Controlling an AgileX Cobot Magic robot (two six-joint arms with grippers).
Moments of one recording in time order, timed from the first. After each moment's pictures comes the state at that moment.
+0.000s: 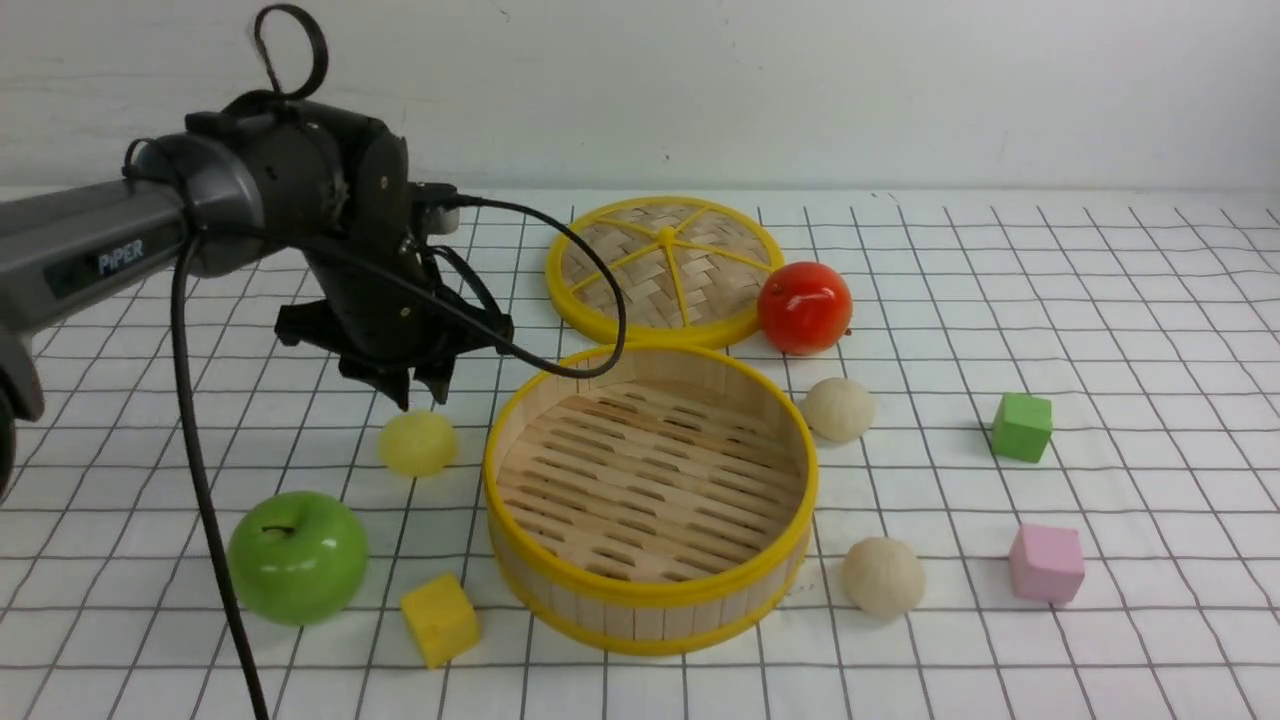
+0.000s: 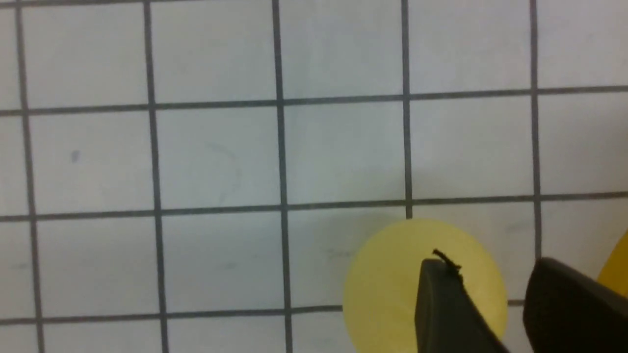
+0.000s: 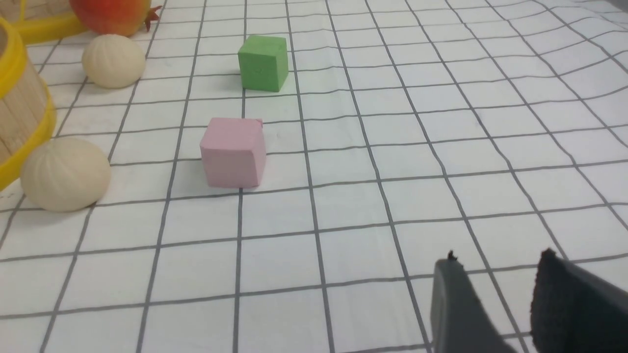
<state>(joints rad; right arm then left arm) -0.06 -0.01 0.02 -0.11 0.40 0.13 -0.28 2.10 -1.69 0.10 0.85 -0.29</state>
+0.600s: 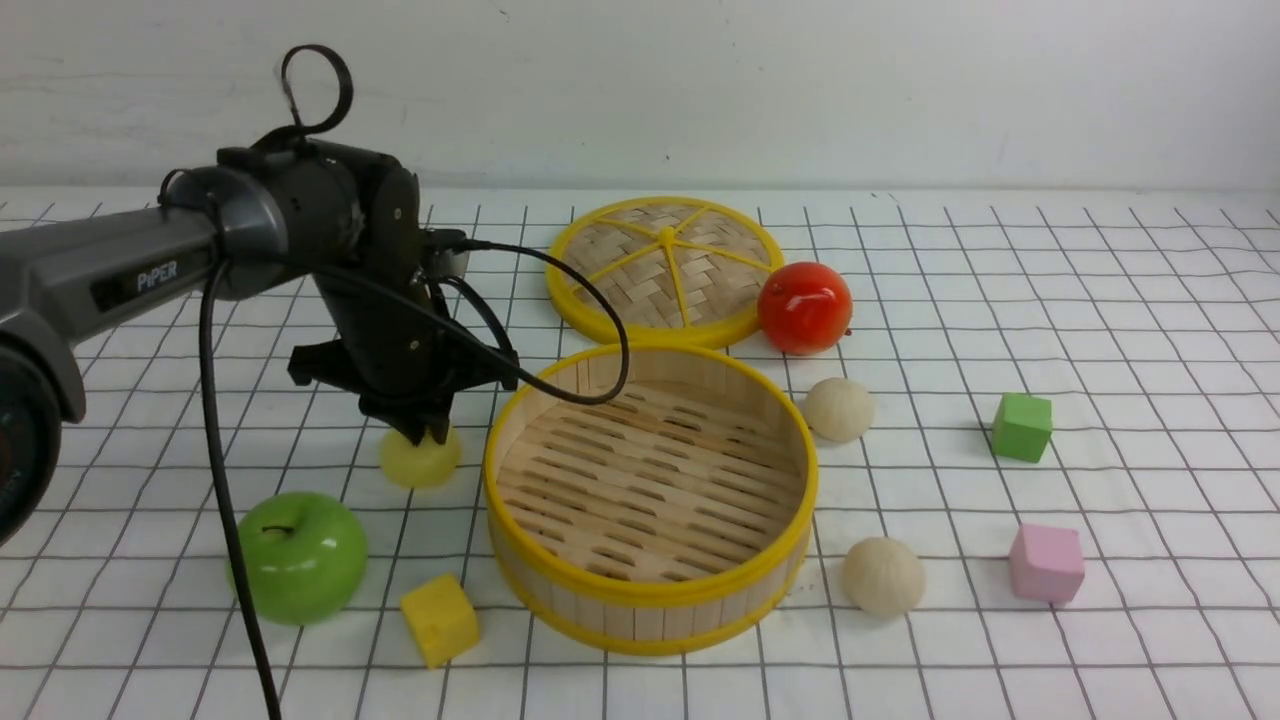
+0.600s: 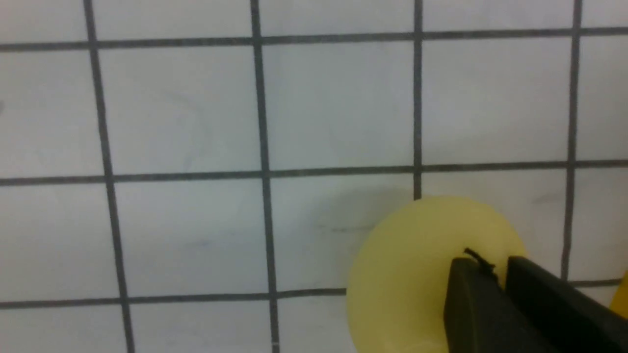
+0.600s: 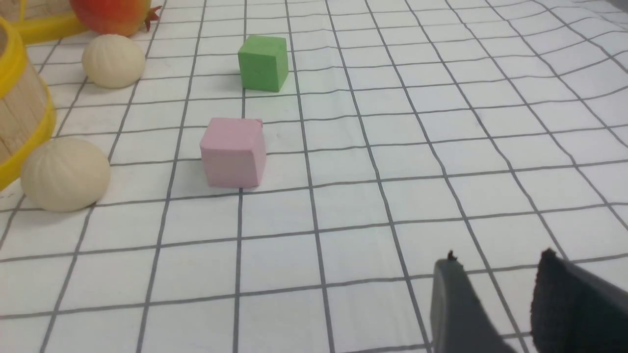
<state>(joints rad) -0.06 -0.01 0.02 -0.11 0.40 0.13 -0.26 2.14 -1.70 0.04 0.88 -0.26</state>
